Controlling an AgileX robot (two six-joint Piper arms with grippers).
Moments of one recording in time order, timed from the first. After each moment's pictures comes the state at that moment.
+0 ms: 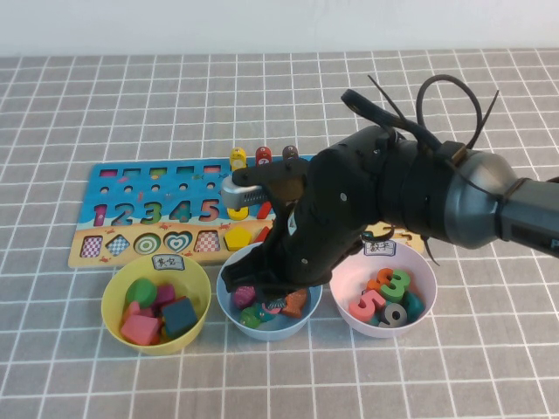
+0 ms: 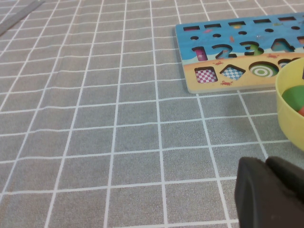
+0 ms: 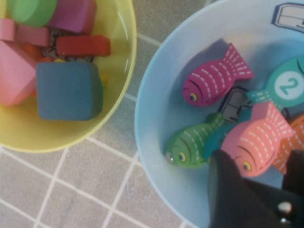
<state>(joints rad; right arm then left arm) 0.81 1.91 -1.50 0.13 0.82 0.32 -0.04 -0.01 0.03 0.05 0.37 0.00</state>
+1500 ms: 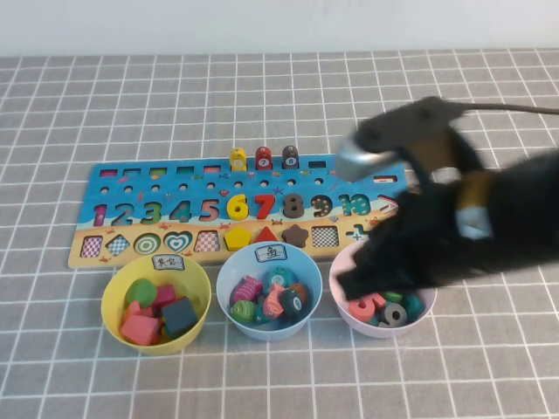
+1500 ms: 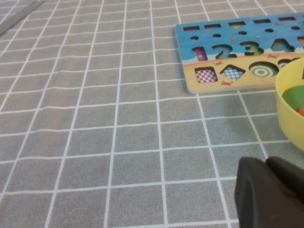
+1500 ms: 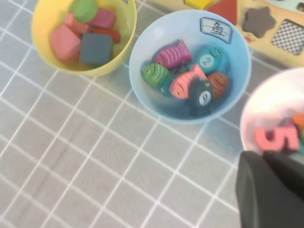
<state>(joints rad) 0.81 1.35 -1.16 0.01 0.80 0.26 -0.04 -0.01 0.03 0.05 0.37 0.00</state>
